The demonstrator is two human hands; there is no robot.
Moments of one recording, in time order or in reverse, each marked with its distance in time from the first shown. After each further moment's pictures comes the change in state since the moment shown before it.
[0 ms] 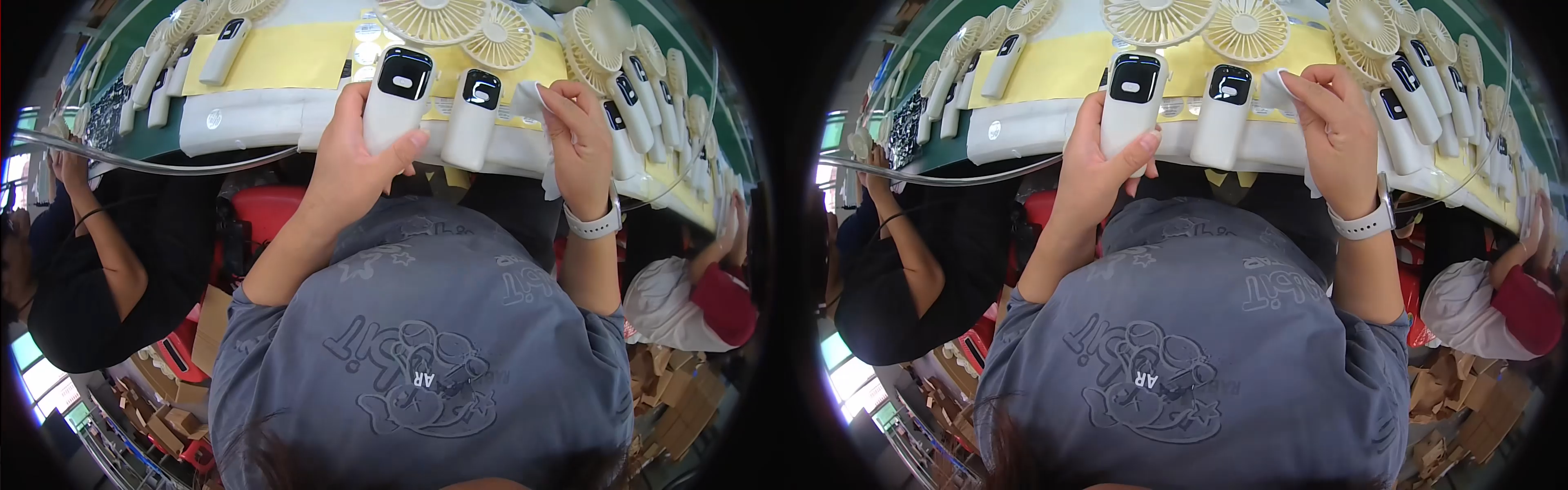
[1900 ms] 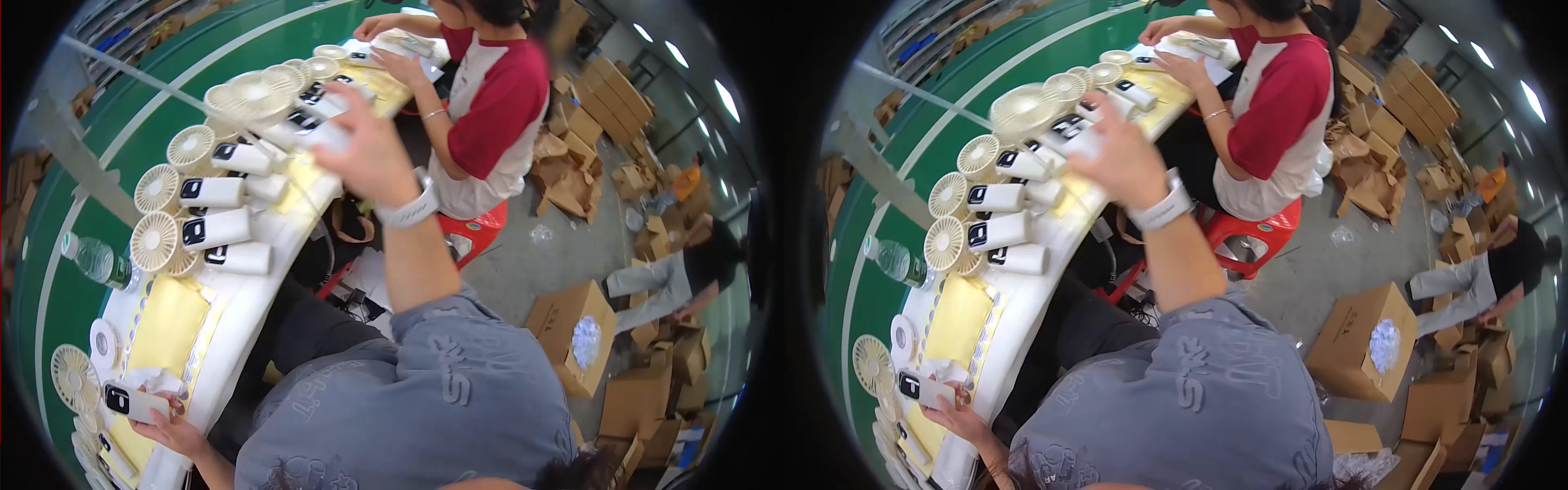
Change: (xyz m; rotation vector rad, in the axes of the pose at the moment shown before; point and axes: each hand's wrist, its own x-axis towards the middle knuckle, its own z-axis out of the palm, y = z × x) left_hand 0.065 -0.045 0.031 -0.065 0.160 0.449; right_hand -0.062 0.027 -0.251 -0.226 0.541 0.637
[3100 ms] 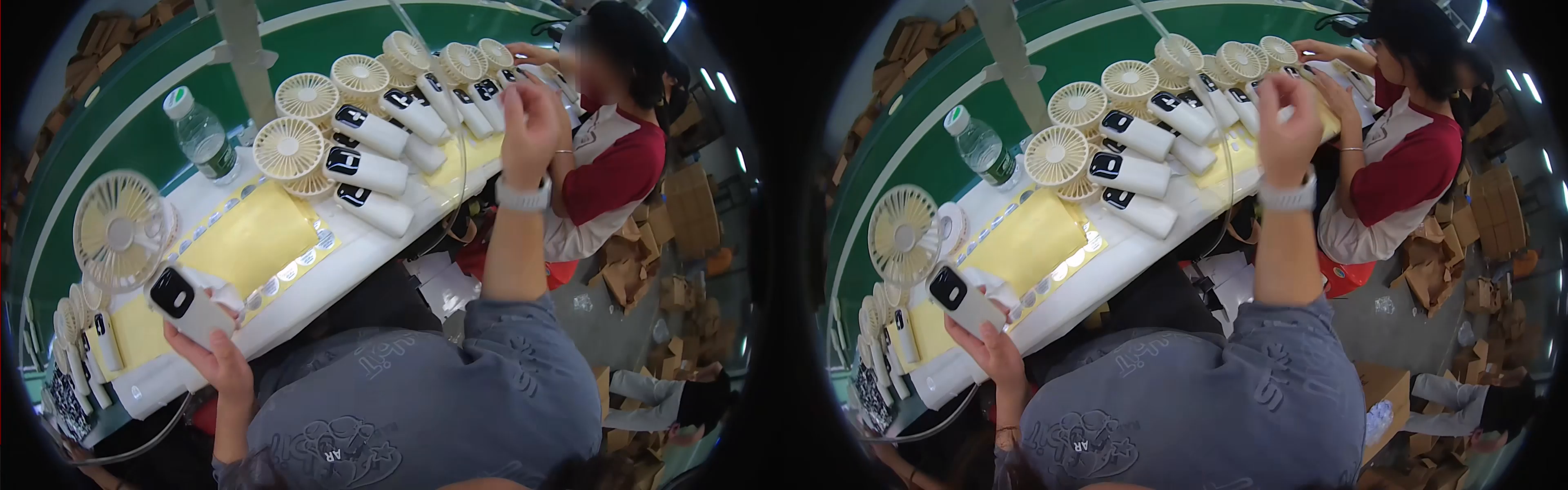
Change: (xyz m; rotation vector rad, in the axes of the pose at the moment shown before) left_hand -0.004 0.029 0.033 0.014 -0.072 0.110; right_hand 0.055 0.016 0.068 0.105 0.384 -0.345
